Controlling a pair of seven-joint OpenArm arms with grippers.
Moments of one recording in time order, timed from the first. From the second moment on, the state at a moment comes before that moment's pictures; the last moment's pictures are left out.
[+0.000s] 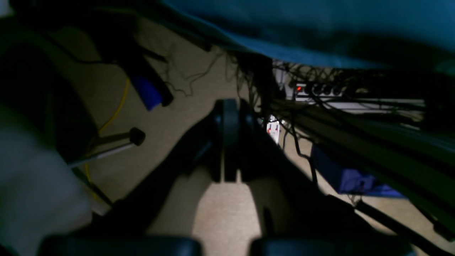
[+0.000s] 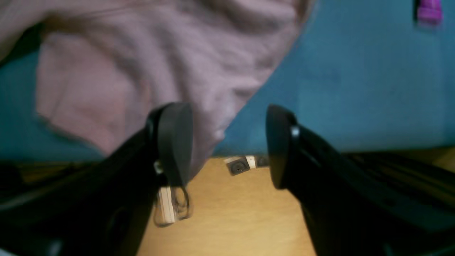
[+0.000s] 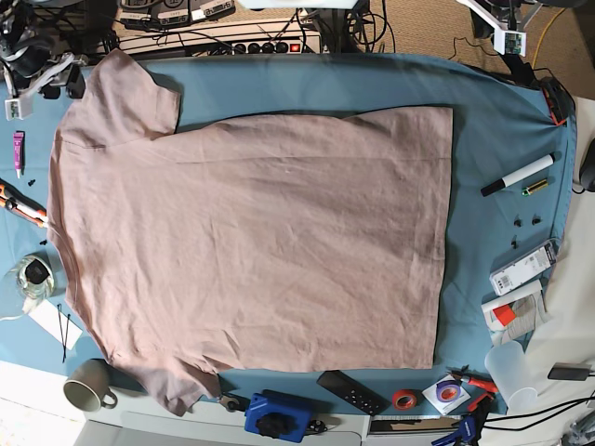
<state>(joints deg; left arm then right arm) 64.2 -2.0 -19.3 132.4 -15.6 -9.4 39.6 -37.4 24.9 51.6 98.5 49.8 34.5 -59.1</state>
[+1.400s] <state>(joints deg) 49.8 -1.9 -19.3 132.4 -16.4 -12.2 33.1 -28.1 22.3 52.6 71.6 83.3 40.6 -75.0</state>
